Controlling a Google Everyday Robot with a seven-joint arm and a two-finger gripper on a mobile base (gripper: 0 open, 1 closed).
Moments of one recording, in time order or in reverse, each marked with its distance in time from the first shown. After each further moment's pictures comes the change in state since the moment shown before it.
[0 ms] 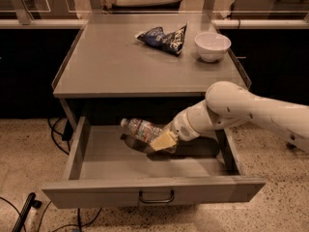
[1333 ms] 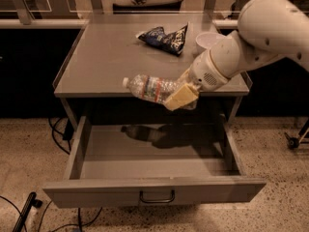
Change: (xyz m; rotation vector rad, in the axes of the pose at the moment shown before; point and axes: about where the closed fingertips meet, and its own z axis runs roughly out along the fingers) arm -0.097 0.010 -0.157 0.051 0.031 -0.217
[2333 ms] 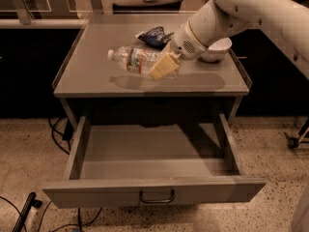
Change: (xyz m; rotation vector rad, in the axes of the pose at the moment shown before) arm -0.076 -0.059 0.014 -0.004 -0.046 -0.054
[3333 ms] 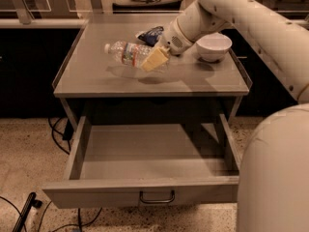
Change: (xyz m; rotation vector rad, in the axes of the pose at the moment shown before) arm -0.015 -0.051 0.036 0.006 -0.020 0.017
